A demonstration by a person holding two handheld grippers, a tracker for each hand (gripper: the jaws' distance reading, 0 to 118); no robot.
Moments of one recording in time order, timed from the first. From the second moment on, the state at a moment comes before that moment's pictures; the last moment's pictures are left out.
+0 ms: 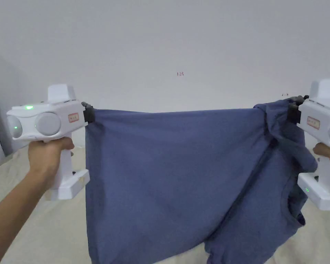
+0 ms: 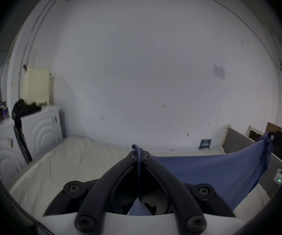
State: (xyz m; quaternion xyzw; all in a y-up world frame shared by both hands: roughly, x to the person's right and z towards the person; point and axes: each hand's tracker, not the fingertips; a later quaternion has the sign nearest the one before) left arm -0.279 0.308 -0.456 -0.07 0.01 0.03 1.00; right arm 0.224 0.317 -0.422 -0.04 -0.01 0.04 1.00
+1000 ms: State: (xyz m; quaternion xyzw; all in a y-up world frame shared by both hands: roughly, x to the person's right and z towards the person) left arm -0.281 0.082 -0.529 -0.20 0.04 -0.02 0.98; right arm 0.234 0.105 -0.500 -0.18 0.05 -0.02 0.98
